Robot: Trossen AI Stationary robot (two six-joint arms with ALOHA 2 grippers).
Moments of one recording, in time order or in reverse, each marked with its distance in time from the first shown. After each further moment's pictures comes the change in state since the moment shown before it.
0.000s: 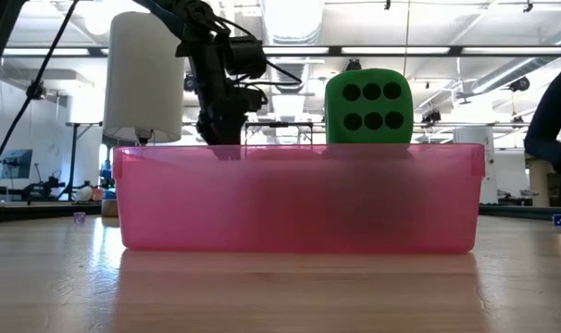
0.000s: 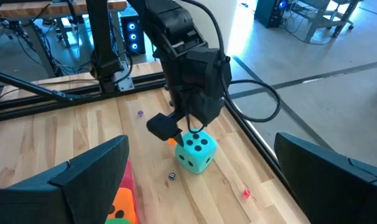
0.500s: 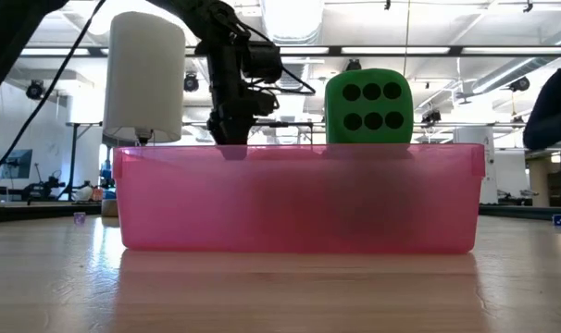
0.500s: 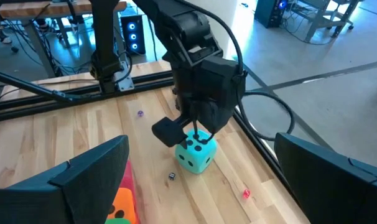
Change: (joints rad) left arm -0.010 0.138 0.208 -0.189 -0.018 0.014; right arm 0.000 0.000 0.000 0.000 0.000 0.000
